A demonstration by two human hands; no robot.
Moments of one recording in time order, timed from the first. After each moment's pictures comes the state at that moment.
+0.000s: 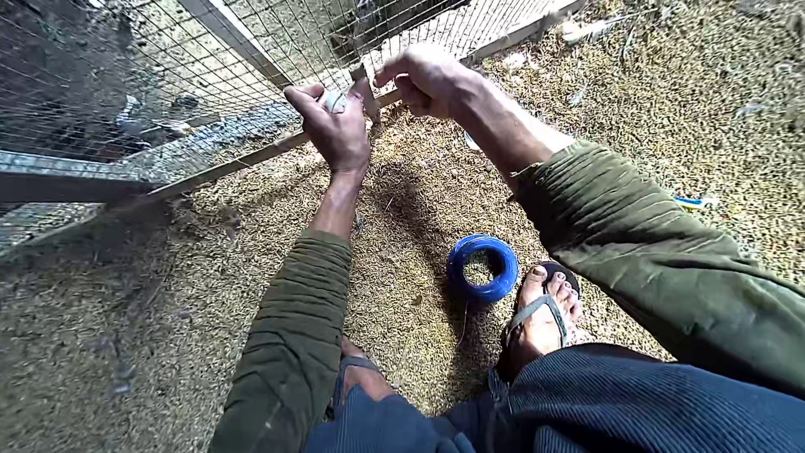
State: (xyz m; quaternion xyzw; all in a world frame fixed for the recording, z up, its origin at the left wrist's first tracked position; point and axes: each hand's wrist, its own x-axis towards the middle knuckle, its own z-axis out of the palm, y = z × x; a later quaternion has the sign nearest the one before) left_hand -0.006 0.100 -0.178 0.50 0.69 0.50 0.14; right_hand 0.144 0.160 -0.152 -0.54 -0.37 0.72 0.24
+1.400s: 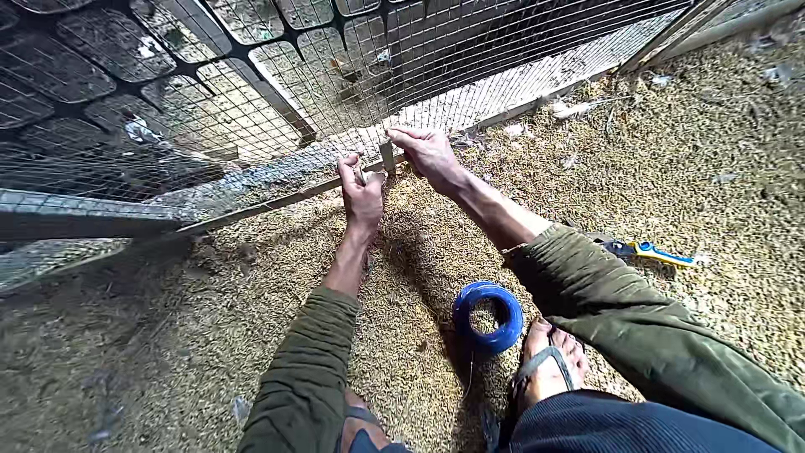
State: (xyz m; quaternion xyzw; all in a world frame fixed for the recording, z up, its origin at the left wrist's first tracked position) left_hand -0.029 0.089 -0.213 0.40 0.58 0.52 0.49; right_hand 0.118 0.141 -0.173 -0.52 -0.44 0.62 0.41
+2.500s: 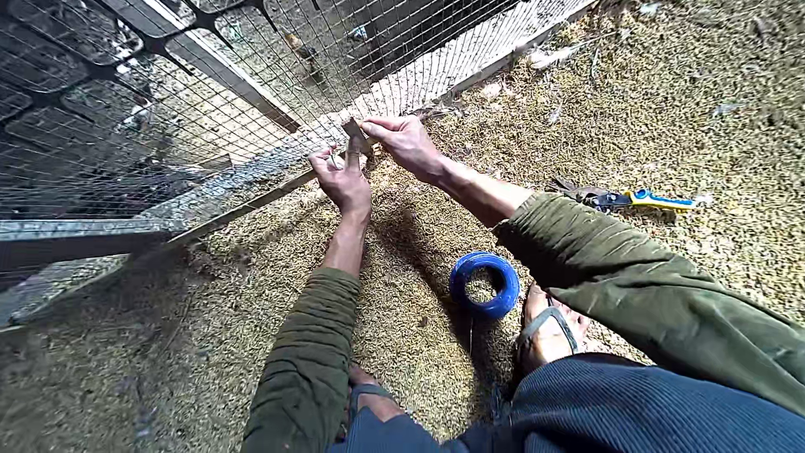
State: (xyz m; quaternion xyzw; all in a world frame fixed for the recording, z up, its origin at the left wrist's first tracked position) left_hand -0.003 0.090 -0.212 0.39 0.66 0.56 0.32; right_hand 0.123 0.120 -0.187 -0.48 -0.48 0.59 0.43
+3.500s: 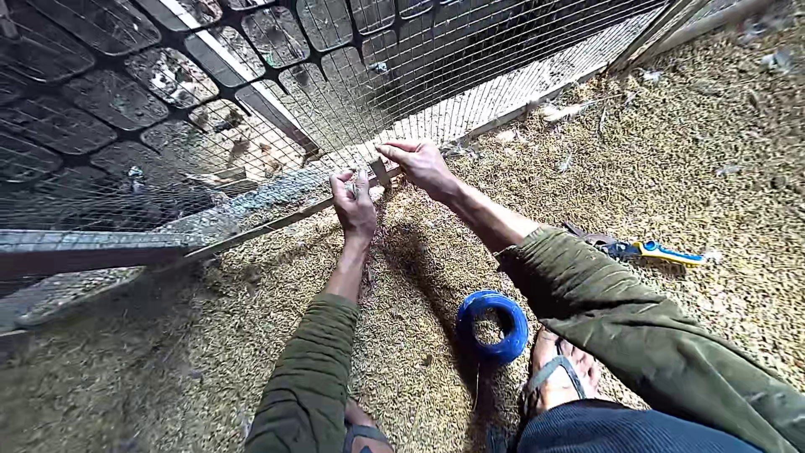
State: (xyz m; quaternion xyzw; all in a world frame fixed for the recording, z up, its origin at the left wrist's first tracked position) left_hand -0.033 0.103 -0.228 0.45 0.63 0.51 0.38; right_hand 0.125 0.150 -0.179 -0.50 -0.49 0.60 0.40
